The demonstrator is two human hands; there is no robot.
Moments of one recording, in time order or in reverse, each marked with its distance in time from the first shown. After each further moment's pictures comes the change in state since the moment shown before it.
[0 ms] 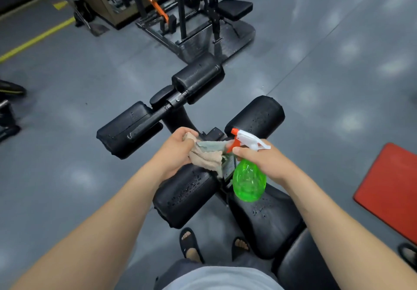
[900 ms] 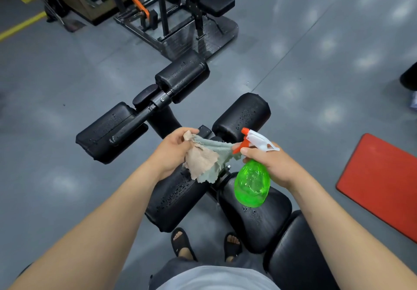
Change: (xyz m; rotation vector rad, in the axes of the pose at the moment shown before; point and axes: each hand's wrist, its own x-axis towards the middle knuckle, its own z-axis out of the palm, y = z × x) left_hand 0.033 -0.020 0.006 -0.040 -0.159 0.060; right_hand -0.022 0.008 -0.023 0.155 0.109 0.004
